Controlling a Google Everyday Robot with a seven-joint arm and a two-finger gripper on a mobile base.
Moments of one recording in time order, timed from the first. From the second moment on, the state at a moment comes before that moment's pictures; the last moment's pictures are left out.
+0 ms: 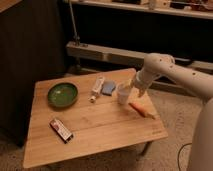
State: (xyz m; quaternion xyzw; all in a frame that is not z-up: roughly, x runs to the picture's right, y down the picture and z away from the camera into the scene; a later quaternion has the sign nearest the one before) arm 0.147 0.011 0.818 -0.26 0.12 0.79 0.55
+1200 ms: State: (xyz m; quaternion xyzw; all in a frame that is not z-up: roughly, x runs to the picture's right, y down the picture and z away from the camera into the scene) arm 0.166 0.019 0.850 -0.27 0.11 0.82 0.50
